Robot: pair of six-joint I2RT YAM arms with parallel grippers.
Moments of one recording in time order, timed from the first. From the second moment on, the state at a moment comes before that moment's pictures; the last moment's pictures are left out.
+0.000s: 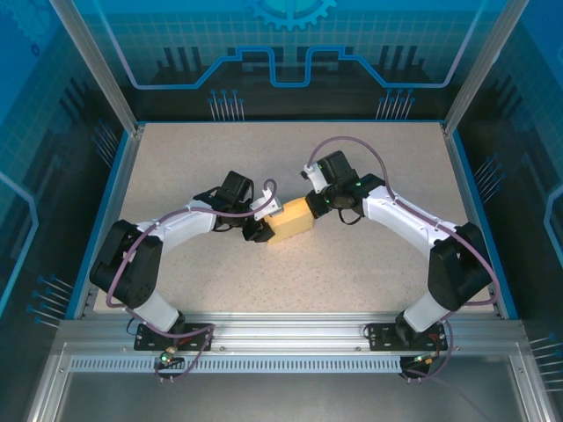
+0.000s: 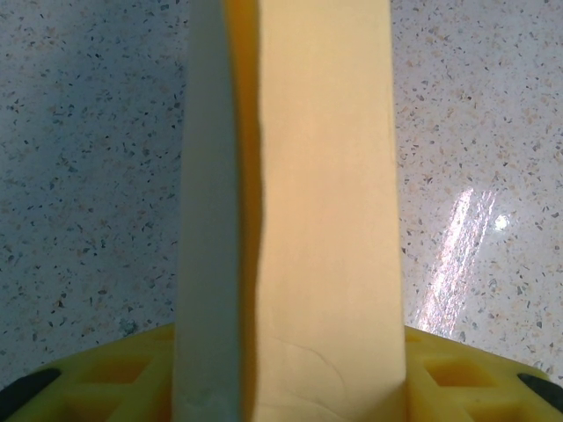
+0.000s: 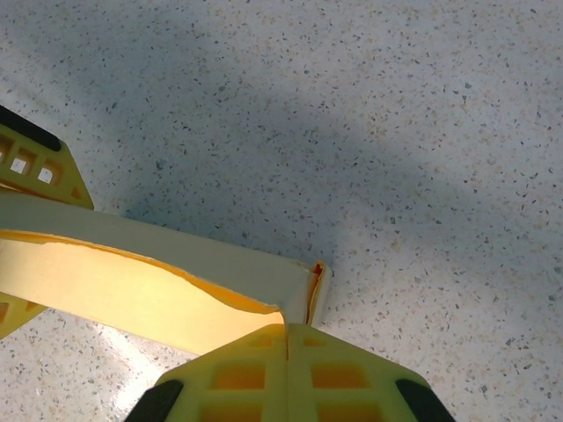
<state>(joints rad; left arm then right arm) -0.44 1.60 0.96 -0.39 0.43 0.52 0.56 1.59 1.22 -0.58 -0.11 0.04</state>
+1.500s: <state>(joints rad) -0.44 1.60 0.96 -0.39 0.41 0.52 0.53 1.58 1.23 -0.60 -0.17 0.18</state>
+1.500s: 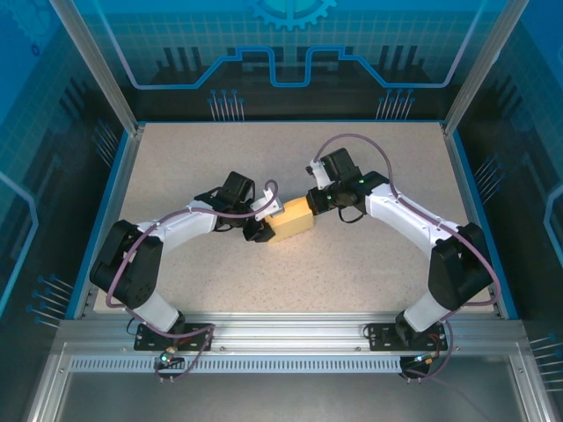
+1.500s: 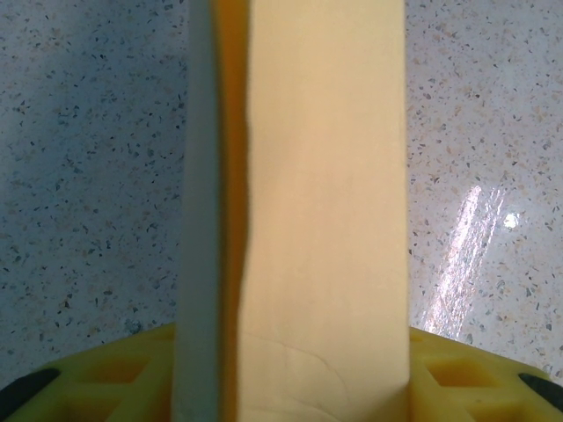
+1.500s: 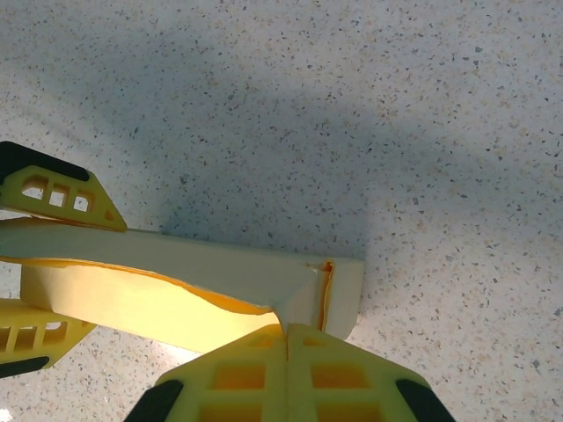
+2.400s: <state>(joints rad) -0.45 1.61 0.97 -0.39 0.38 0.52 0.52 1.54 1.06 -0.46 -0.17 0.19</state>
